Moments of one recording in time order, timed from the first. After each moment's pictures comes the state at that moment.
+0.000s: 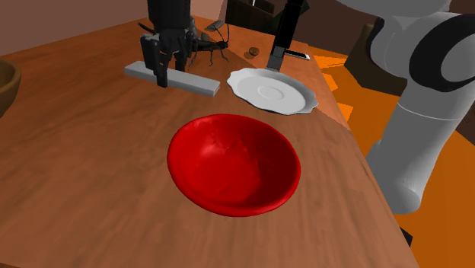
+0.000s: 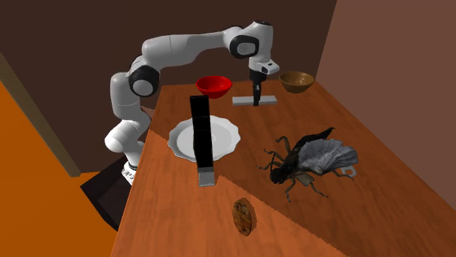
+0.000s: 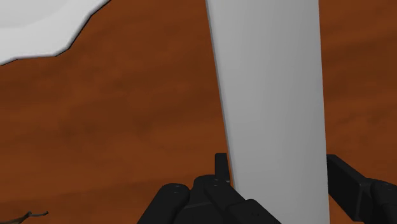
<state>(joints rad) 0.28 0.24 0.49 -1.32 -0.09 1.54 0.26</state>
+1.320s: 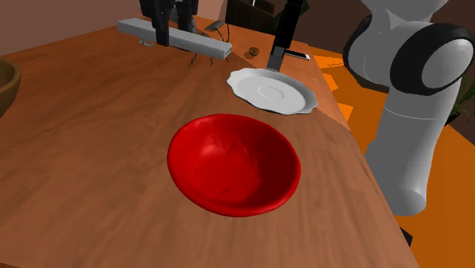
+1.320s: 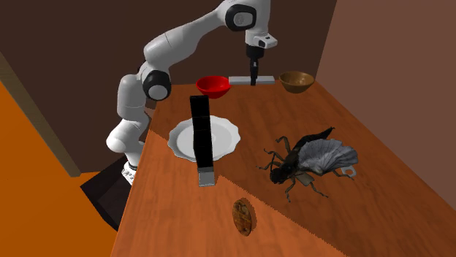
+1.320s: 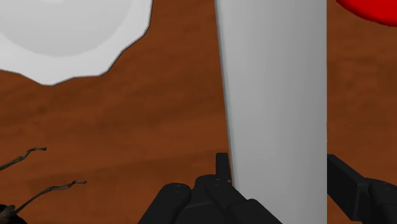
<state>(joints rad) 0.39 0.37 0.51 -0.87 -0.17 1.21 0.31</state>
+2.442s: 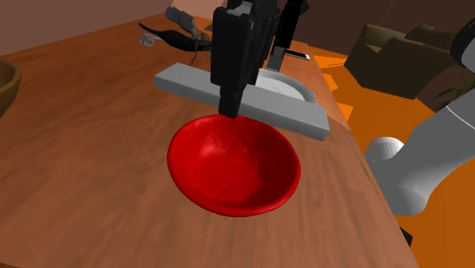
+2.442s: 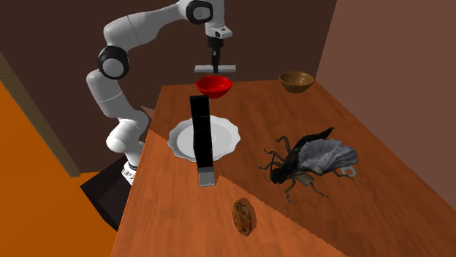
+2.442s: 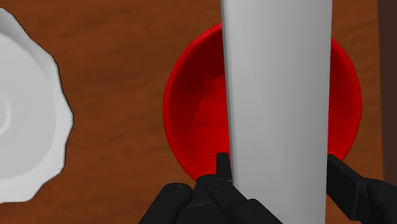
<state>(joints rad) 0.39 -0.18 0.59 -1.52 0.12 1.37 0.50</state>
